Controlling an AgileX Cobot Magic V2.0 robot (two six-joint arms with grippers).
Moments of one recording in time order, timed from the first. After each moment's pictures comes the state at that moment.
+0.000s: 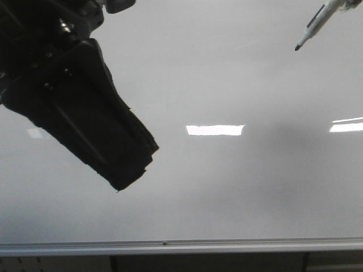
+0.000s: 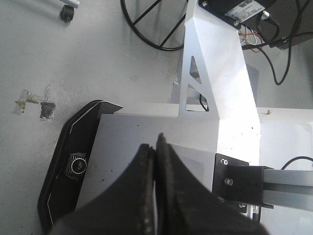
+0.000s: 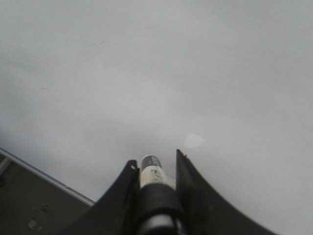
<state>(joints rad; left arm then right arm) -0.56 1.49 -1.00 -0.88 1.21 1.01 0.07 1.18 -1.08 0.50 0.68 -0.57</state>
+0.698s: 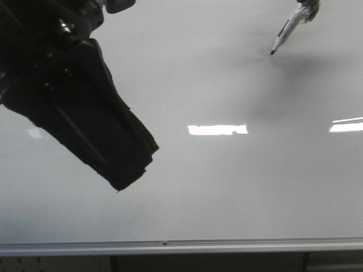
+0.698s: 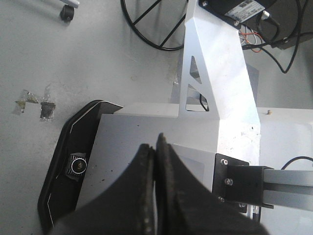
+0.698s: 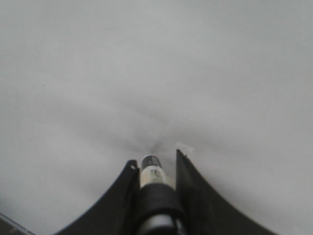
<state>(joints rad) -0.56 1.49 -1.00 -0.88 1.21 1.01 0.07 1.48 -1.31 0.49 0.60 -0.59</state>
